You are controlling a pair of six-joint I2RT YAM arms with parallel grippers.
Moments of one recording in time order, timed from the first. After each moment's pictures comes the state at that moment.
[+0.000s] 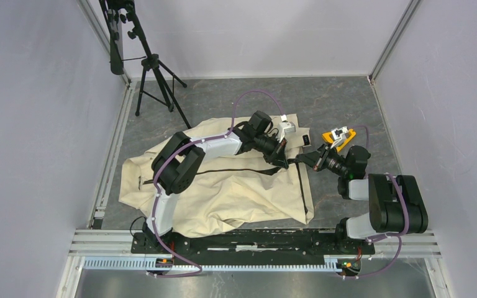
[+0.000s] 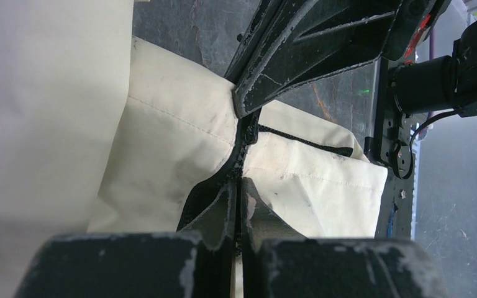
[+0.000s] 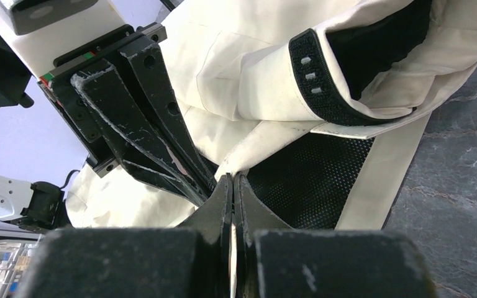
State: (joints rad) left arm -0.78 2.09 1.42 -0.07 0.79 -0.07; right arm -0.07 1.45 0.23 0.96 -0.91 0.60
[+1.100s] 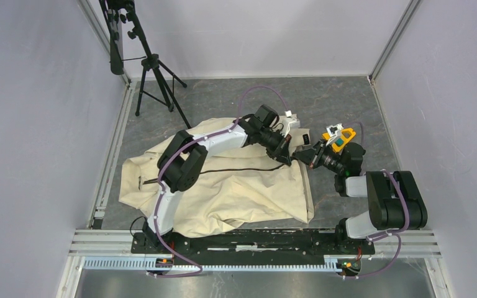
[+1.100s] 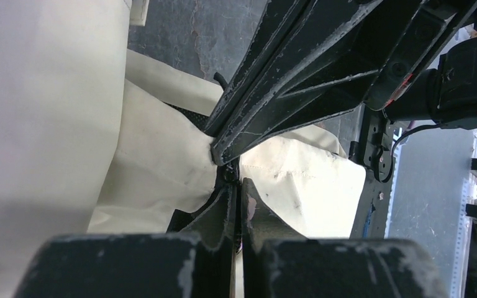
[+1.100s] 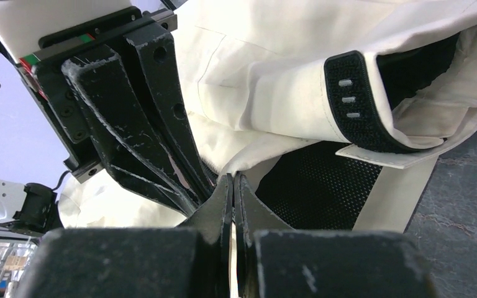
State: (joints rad) left arm -0.79 2.15 1.61 -0.29 0.79 -0.08; right arm 0.00 1.47 0.27 0.97 -0.86 0.58
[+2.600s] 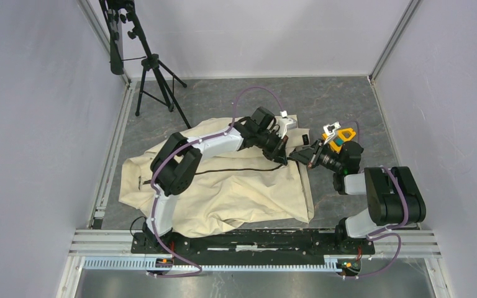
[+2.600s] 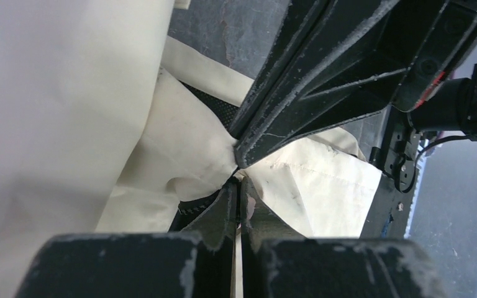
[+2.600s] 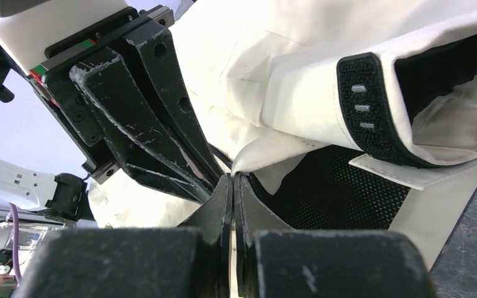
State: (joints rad) left arm -0.80 2.07 1.51 -0.24 0.68 -0.10; right arm 0.01 1.51 0.29 1.00 -0.92 0.66
